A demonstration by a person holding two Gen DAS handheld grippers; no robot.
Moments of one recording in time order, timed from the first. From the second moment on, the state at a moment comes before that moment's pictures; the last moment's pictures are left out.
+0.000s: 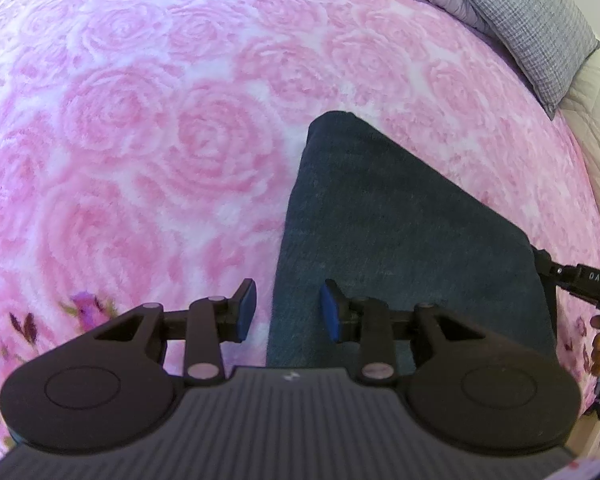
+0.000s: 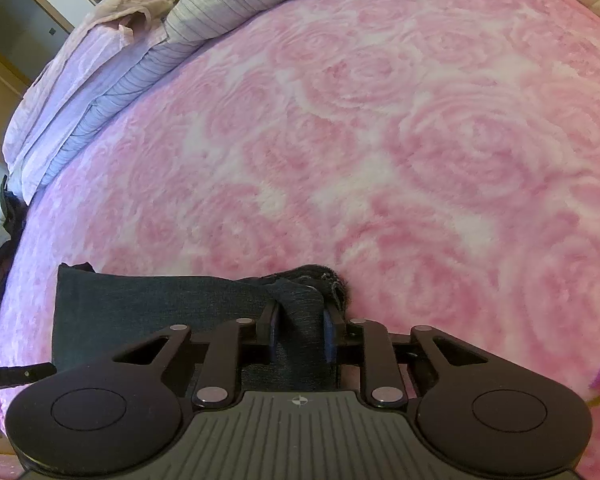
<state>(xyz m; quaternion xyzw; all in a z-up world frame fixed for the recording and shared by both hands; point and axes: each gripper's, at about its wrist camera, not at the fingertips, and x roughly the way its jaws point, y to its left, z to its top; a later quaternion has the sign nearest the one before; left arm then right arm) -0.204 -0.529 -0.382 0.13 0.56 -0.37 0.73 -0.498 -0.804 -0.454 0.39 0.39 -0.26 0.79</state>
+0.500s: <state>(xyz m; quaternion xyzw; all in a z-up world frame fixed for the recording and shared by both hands) -0.207 -0.524 -0.391 0.16 0.58 -0.44 0.67 -0.549 -0.760 -0.460 0.46 0.39 -0.24 0.76</state>
